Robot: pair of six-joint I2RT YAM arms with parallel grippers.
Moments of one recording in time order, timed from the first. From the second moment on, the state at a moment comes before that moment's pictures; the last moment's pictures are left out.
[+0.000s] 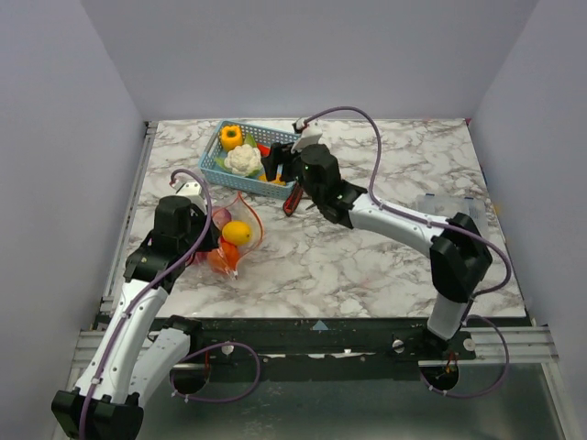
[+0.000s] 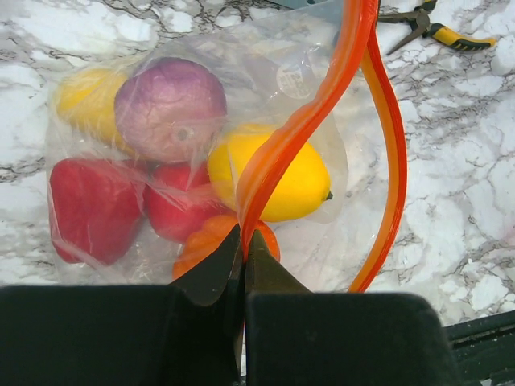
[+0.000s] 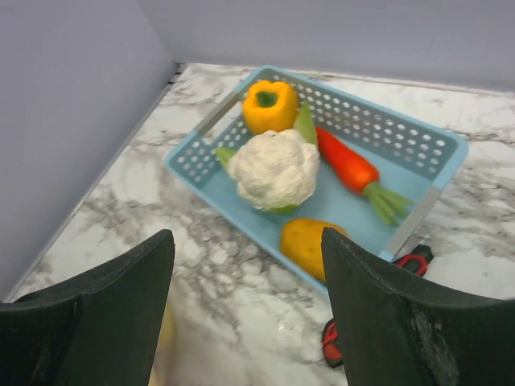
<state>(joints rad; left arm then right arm) -0.23 0.77 0.80 -0.65 0.08 -0.27 0.88 1.75 1.36 0.29 0.32 0.31</state>
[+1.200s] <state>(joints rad) -0.21 0.75 0.80 -0.66 -0.10 -0.30 0.61 2.53 2.29 -0.40 -0.33 -0.11</state>
